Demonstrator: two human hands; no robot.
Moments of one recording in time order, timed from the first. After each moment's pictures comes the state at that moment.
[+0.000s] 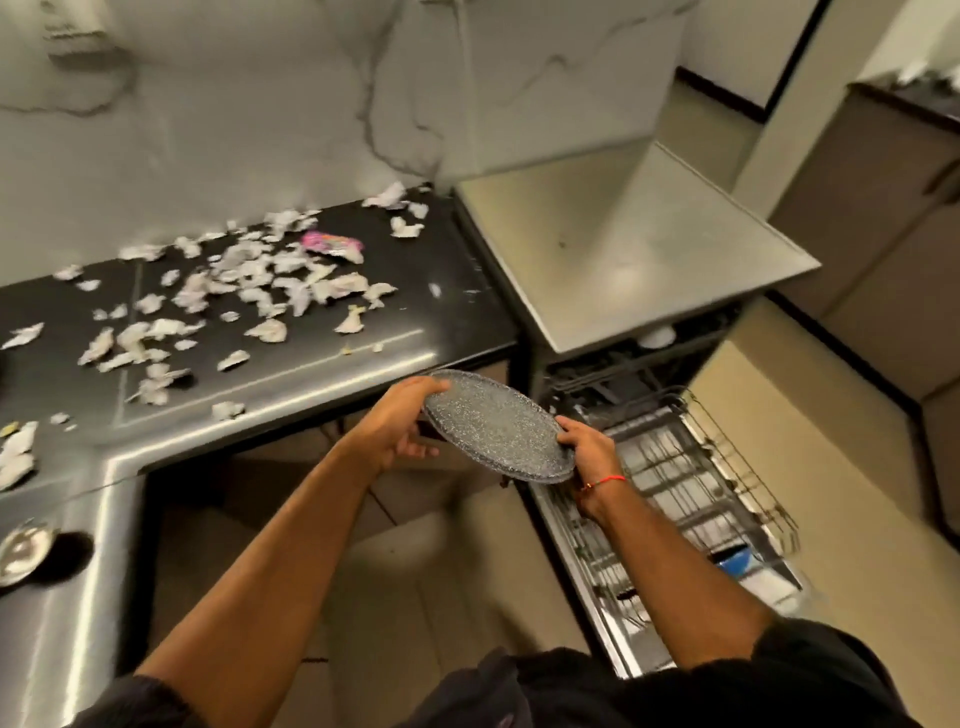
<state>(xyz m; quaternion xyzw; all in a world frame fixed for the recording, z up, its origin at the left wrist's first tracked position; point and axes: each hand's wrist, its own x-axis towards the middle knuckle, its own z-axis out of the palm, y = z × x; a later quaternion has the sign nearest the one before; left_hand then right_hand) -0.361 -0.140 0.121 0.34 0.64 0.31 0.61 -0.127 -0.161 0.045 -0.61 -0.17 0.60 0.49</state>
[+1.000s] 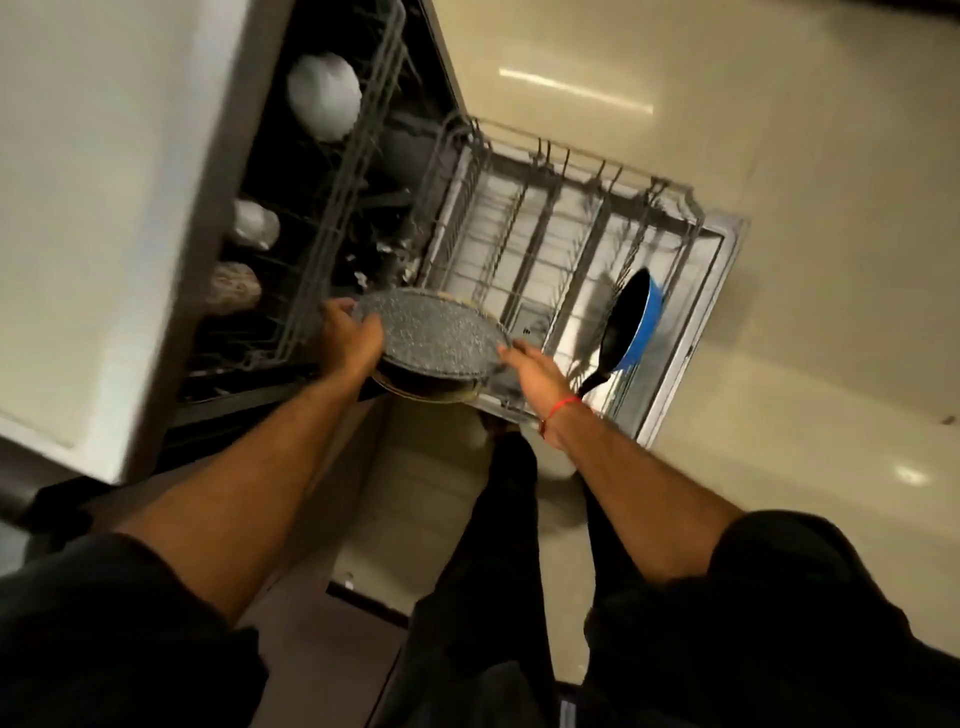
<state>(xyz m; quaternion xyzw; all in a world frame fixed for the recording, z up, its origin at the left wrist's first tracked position) -0.007 0.076 -0.201 0.61 0.71 -0.03 0.35 0.108 -0.113 -0.209 -0.64 0.14 0.60 0.46</state>
